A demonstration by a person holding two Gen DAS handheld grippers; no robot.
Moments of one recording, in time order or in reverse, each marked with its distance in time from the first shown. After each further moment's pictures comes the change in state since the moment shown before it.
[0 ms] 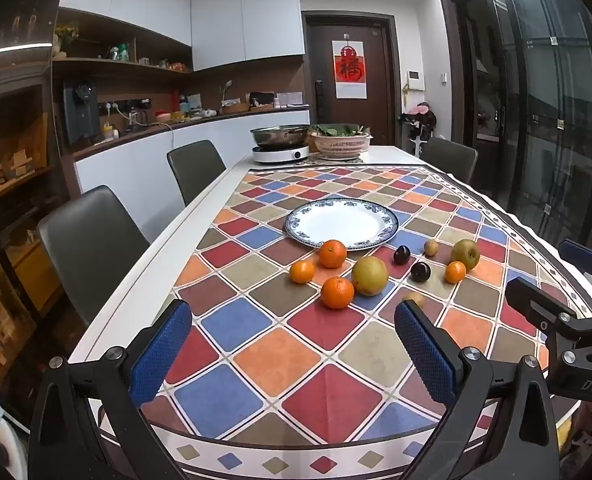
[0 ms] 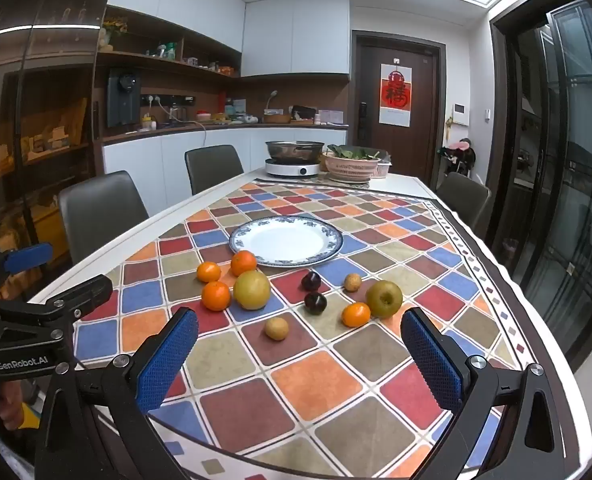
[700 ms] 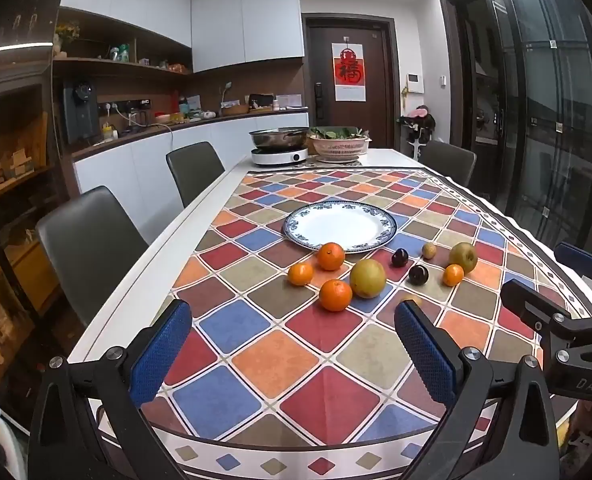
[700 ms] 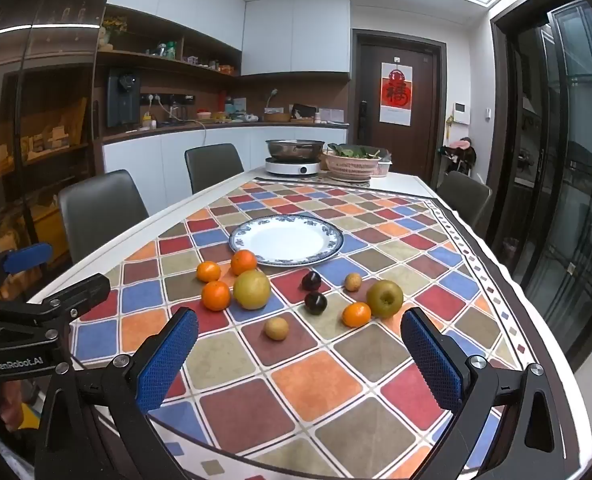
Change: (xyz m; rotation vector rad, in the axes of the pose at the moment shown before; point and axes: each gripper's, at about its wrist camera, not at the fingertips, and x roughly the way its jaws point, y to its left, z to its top) left arm 0.001 0.000 0.000 -0.008 0.002 -0.012; right arm 0.001 0.000 0.000 0.001 0.008 -0.001
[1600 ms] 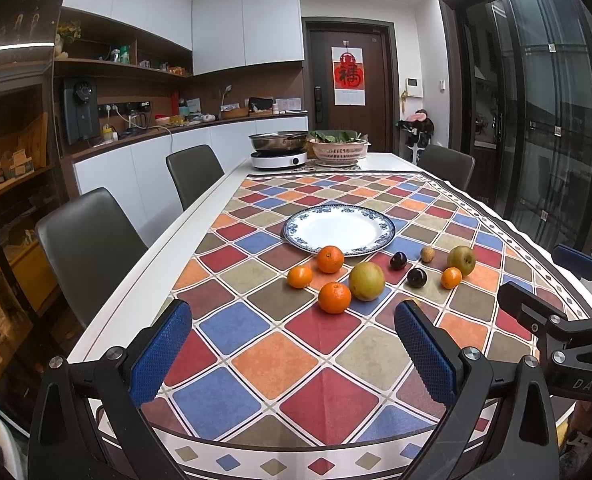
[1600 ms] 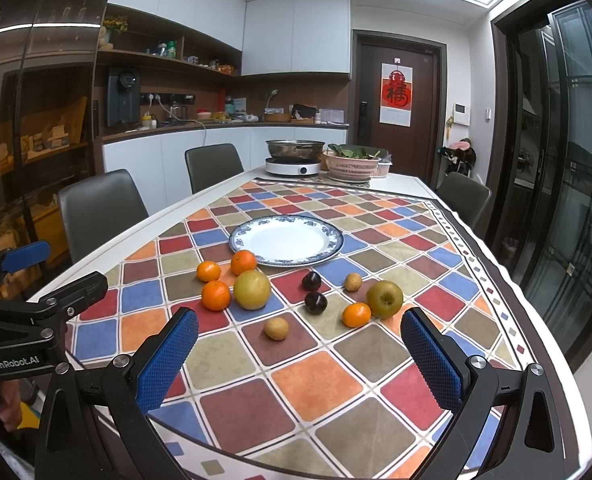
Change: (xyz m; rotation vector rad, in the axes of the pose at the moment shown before) left arm -0.003 -0.001 0.004 -0.001 -0.009 0.000; right arm 0.000 0.001 0.000 0.000 0.002 0.000
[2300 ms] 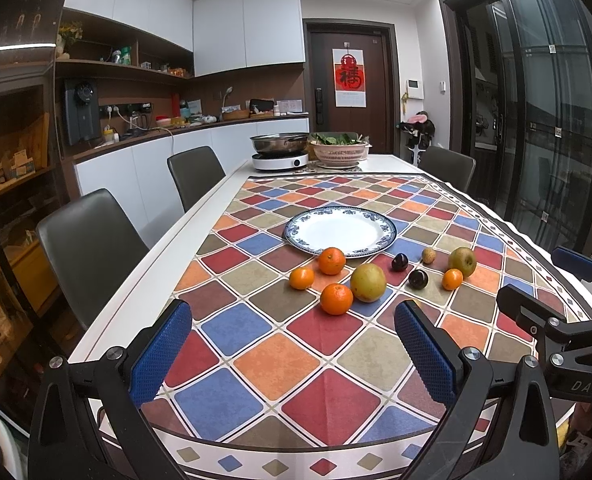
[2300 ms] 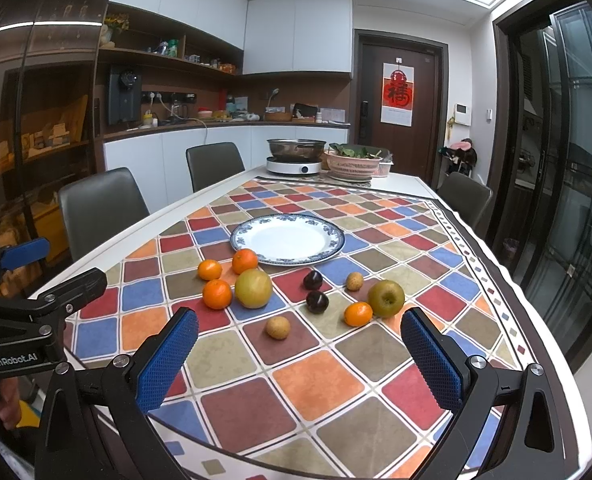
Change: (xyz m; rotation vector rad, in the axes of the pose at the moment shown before) left arm -0.003 0.000 0.000 0.000 -0.008 0.001; right arm -0.001 0.001 0.000 -0.002 0.000 -0.001
